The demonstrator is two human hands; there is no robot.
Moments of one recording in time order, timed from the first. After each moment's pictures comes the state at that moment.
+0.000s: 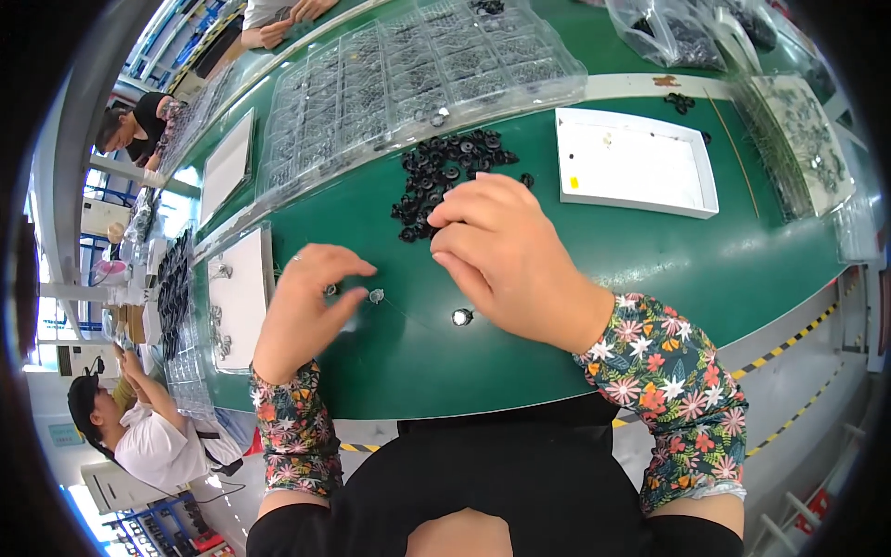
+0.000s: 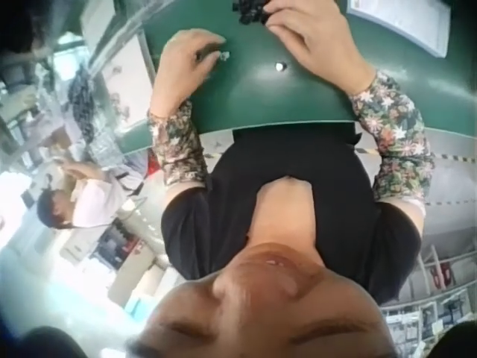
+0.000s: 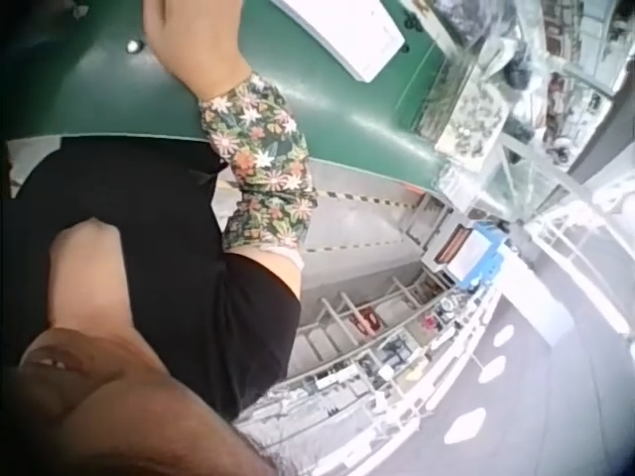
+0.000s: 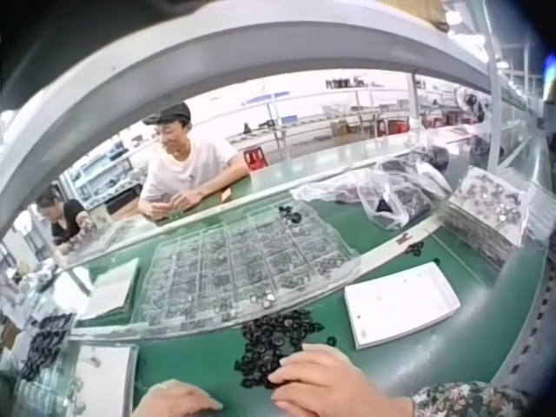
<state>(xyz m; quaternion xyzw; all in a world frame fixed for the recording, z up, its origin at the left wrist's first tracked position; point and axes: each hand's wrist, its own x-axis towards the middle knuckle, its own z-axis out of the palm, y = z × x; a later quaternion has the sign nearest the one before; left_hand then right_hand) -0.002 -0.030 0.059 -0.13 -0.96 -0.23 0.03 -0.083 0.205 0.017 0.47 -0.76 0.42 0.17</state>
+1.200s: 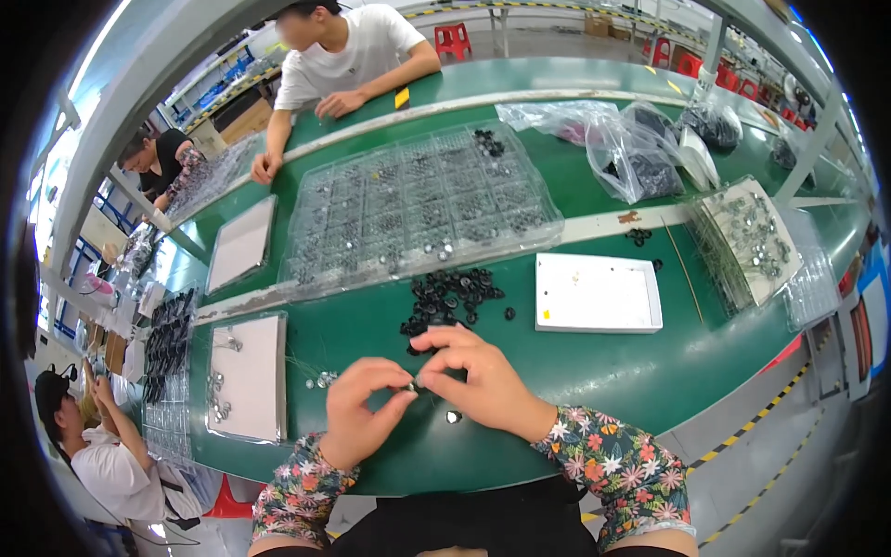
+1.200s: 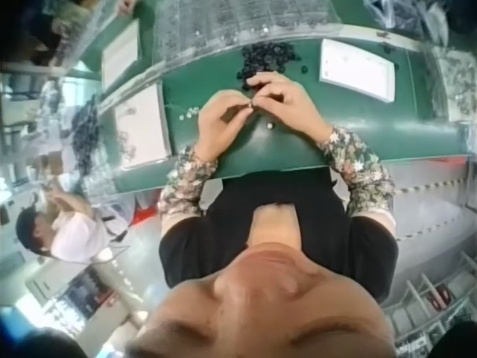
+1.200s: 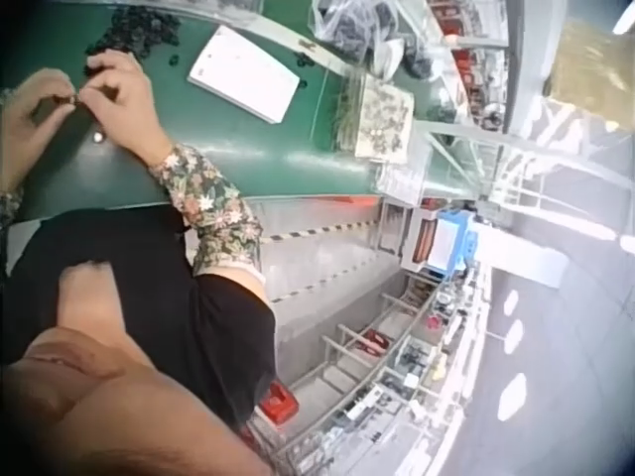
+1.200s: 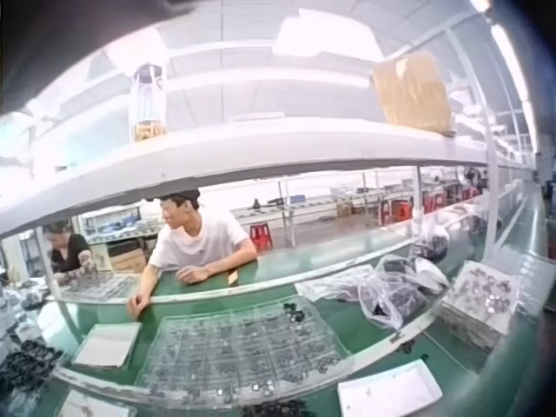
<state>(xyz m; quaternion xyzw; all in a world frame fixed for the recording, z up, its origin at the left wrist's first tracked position) 0.002 0.012 0.037 -0.17 -0.84 -0.45 0.23 -0.076 0.192 0.015 0.37 -0.68 0.63 -0.10</state>
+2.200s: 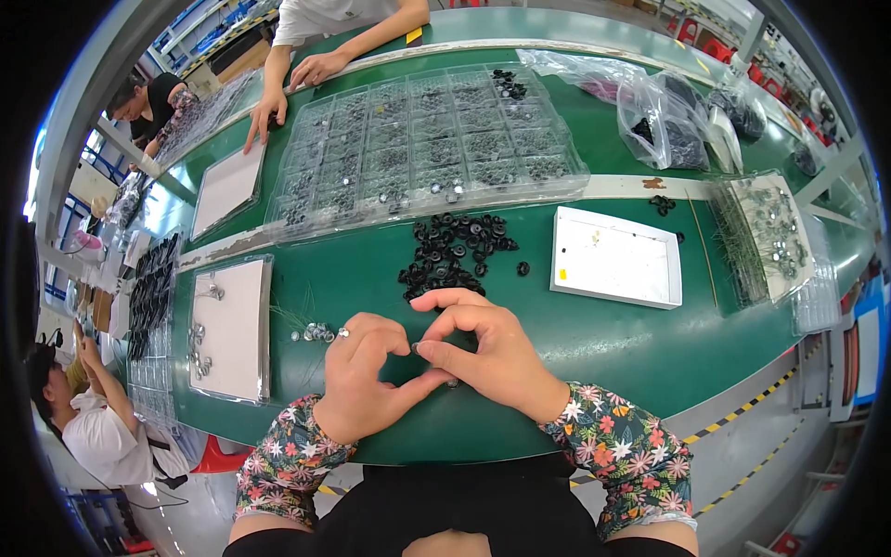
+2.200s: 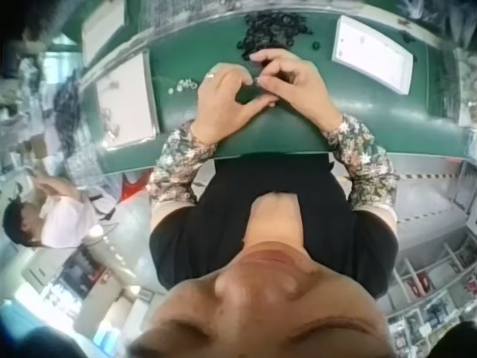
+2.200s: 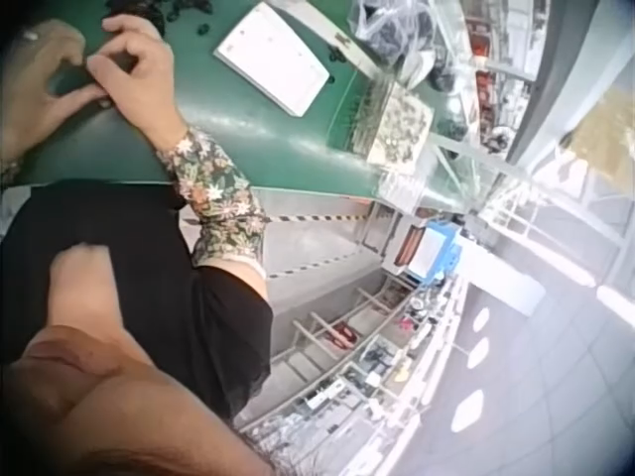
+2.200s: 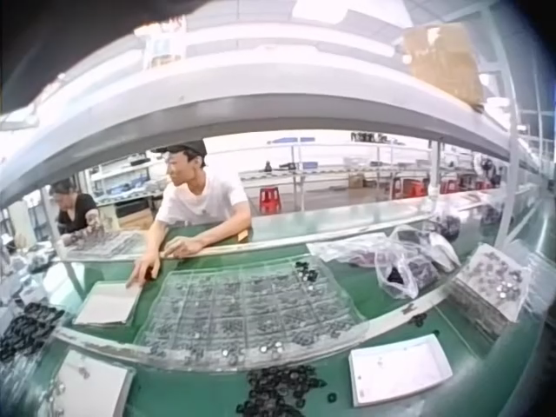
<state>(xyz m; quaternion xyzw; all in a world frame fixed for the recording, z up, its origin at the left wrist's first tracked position) 0.000 0.023 0.035 -0.18 -0.88 -0.34 0.28 -0.070 0.194 0.027 0.27 -0.63 0.69 -0.24</state>
